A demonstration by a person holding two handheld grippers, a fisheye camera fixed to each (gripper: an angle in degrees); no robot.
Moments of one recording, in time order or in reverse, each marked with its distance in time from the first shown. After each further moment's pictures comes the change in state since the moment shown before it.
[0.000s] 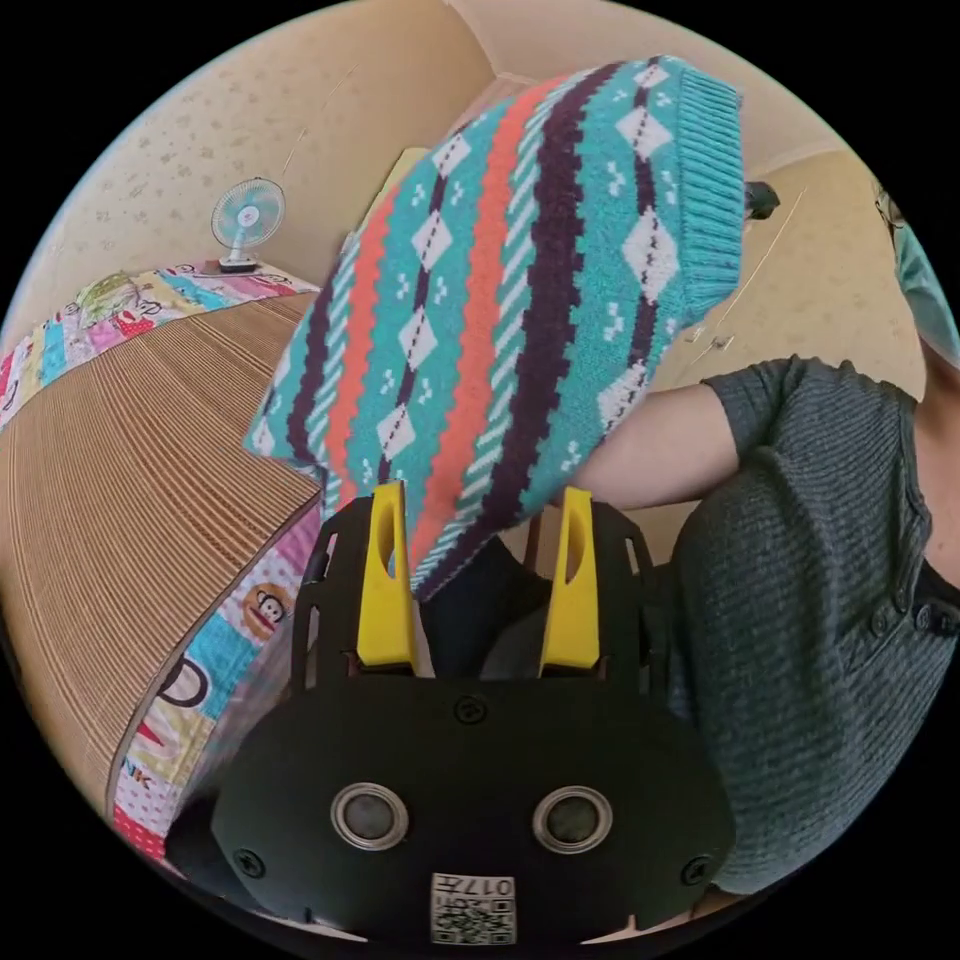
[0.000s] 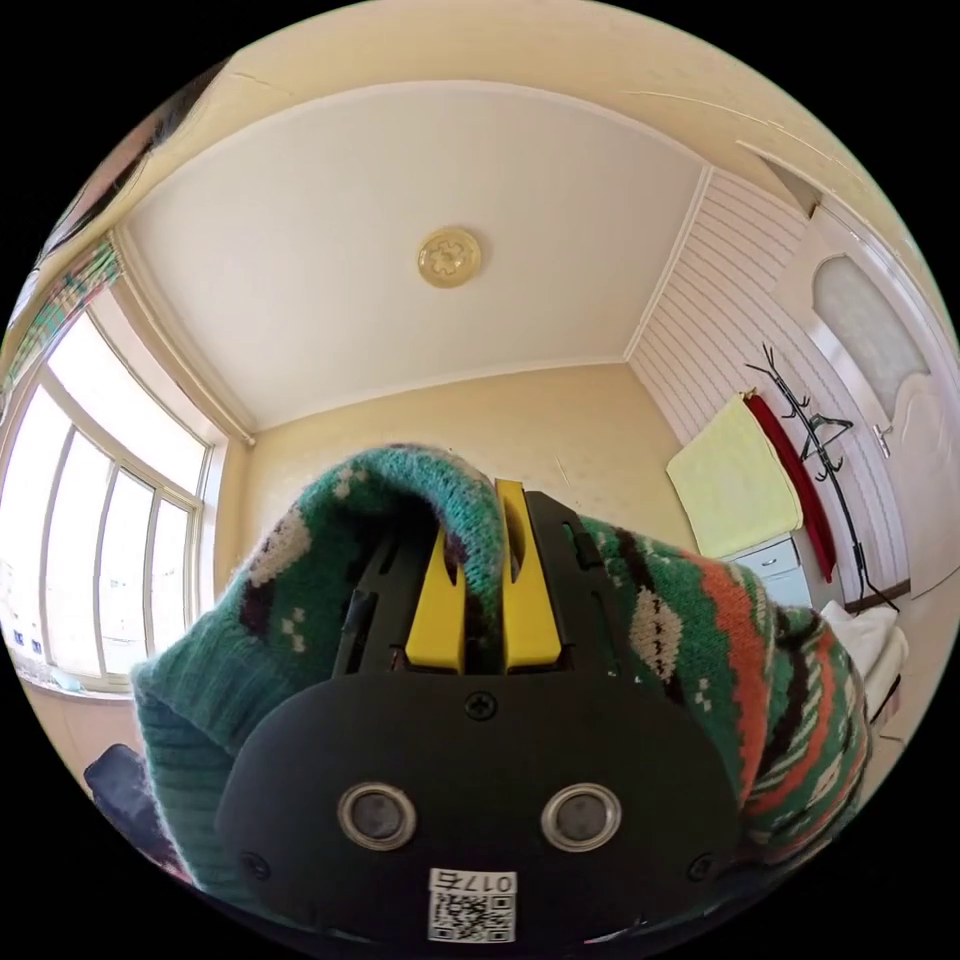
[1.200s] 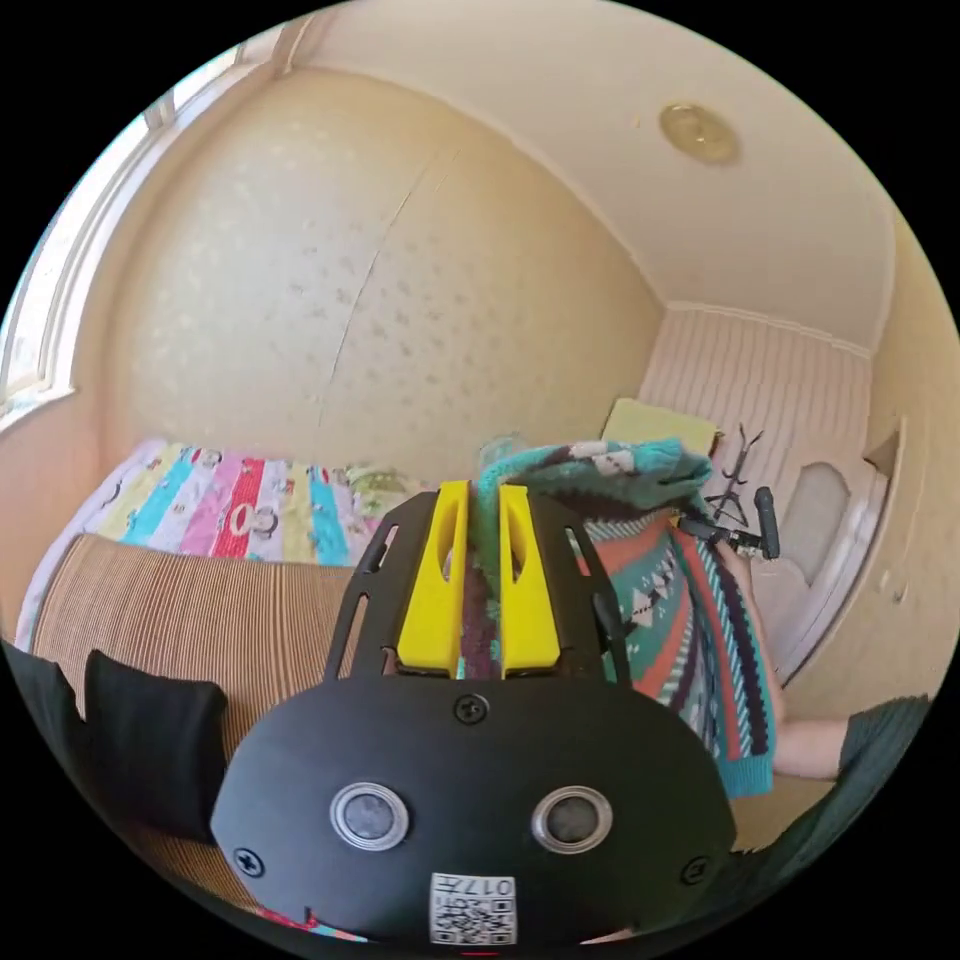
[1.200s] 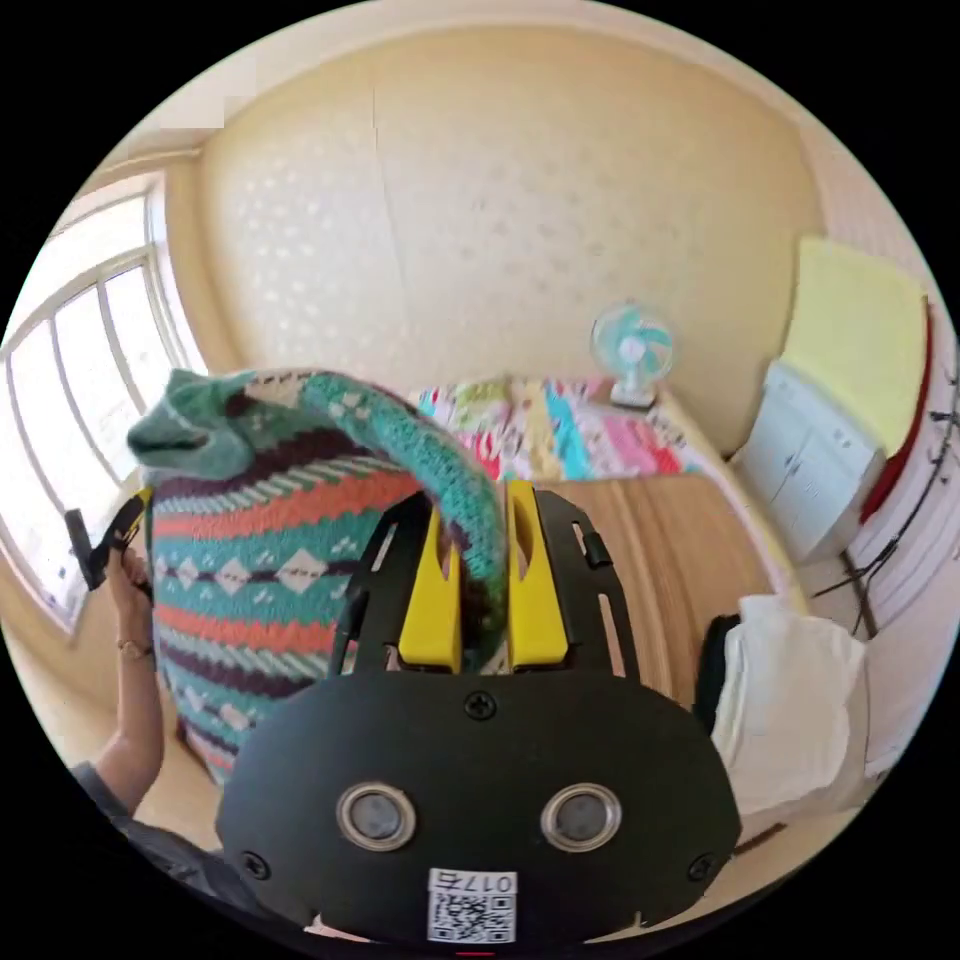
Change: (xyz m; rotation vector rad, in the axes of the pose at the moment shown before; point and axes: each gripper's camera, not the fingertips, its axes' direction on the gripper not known) left arm -0.144 -0.181 -0.350 0.551 -0.770 -0.337; right arm 0.163 0.217 0.504 -1.426 -0.198 -0.030
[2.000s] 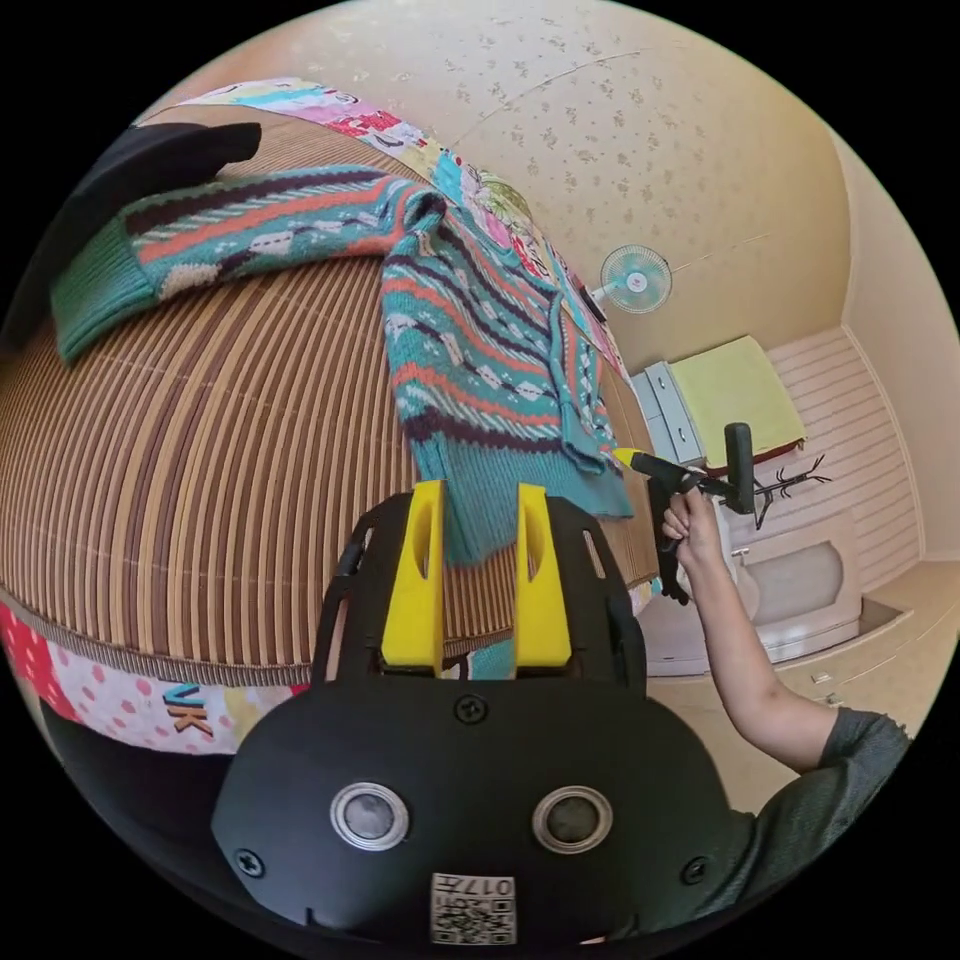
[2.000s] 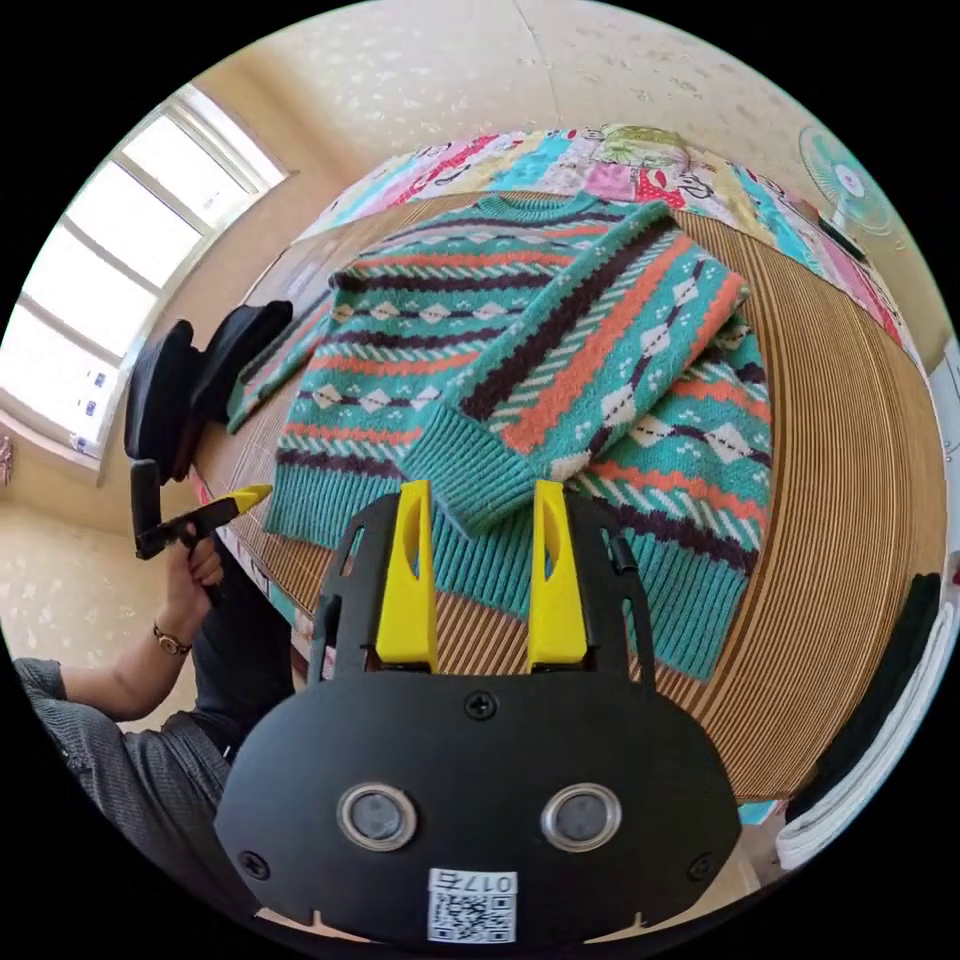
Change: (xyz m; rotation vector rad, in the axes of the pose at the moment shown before) left arm -0.119 0.345 0.095 -0.443 0.052 -0.444; right arm 0.053 0.109 0.245 -0.383 -0.124 -0.188
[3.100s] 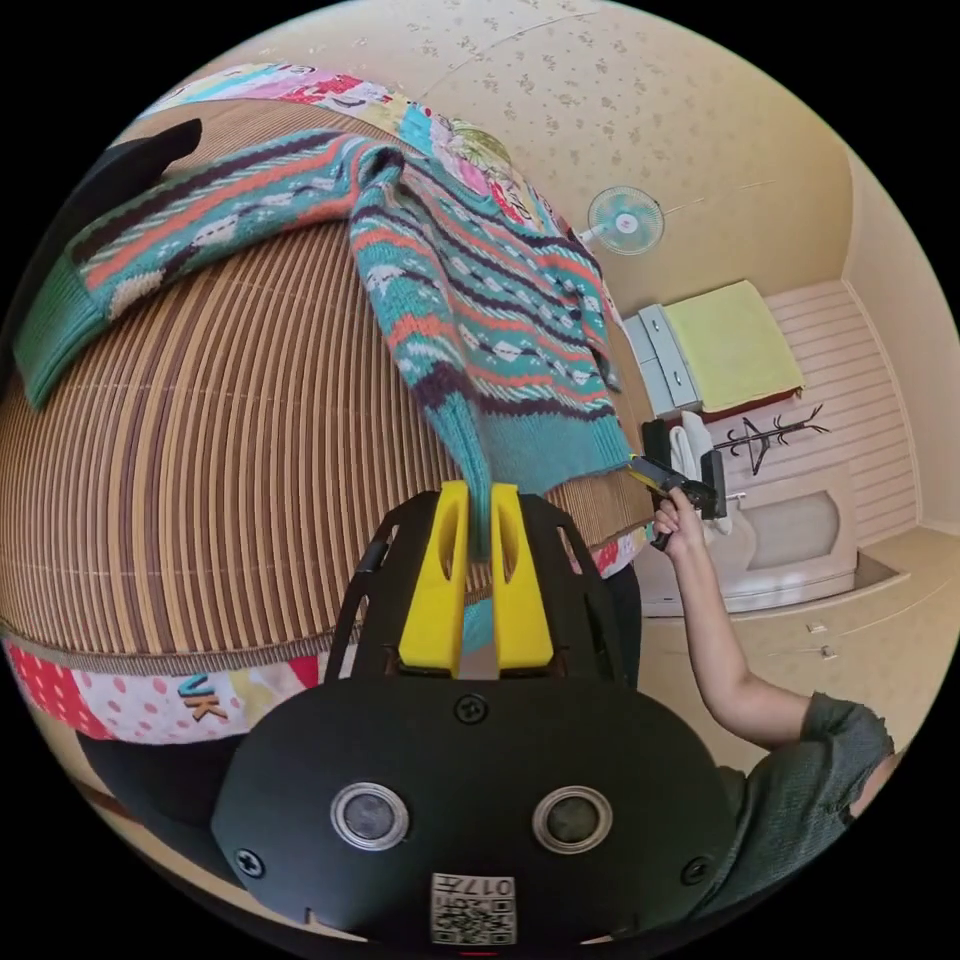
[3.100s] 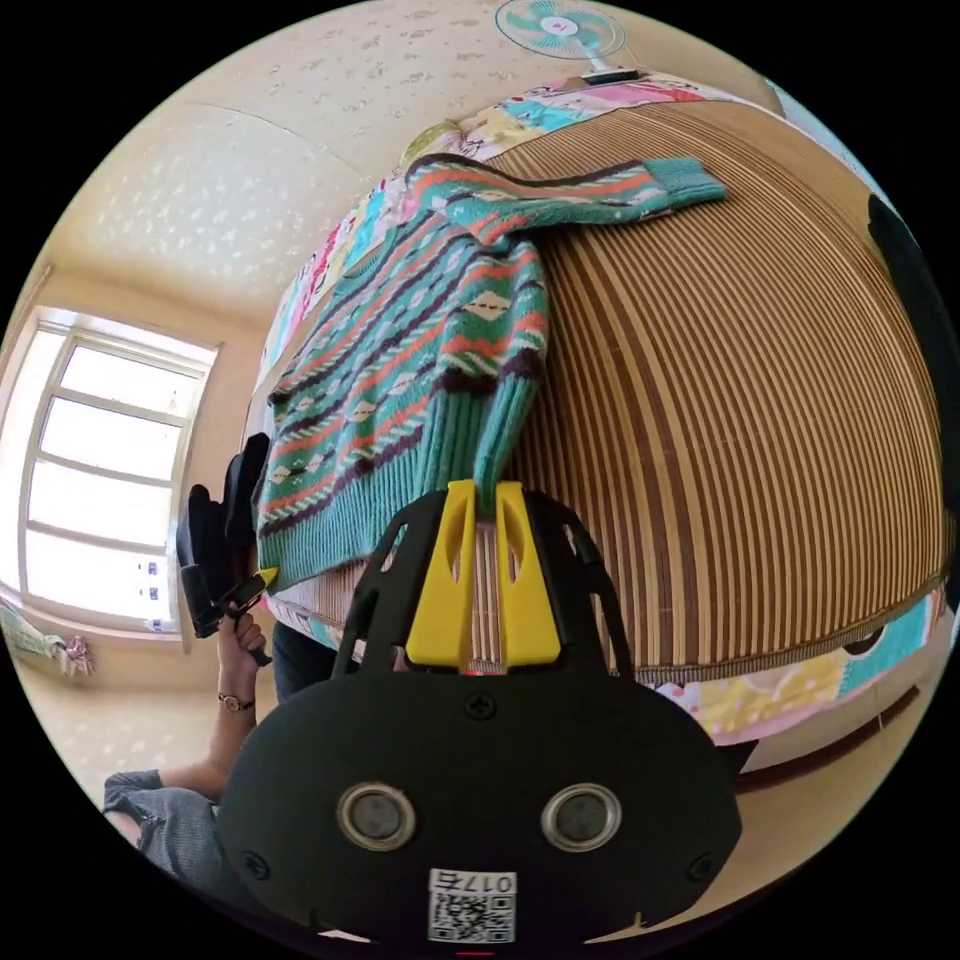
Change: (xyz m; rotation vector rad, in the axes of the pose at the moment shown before) left arm -0.010 -0.015 -0.103 -0.195 0.016 0.120; right arm 0.264 0.126 -0.152 0.190 -0.109 0.430
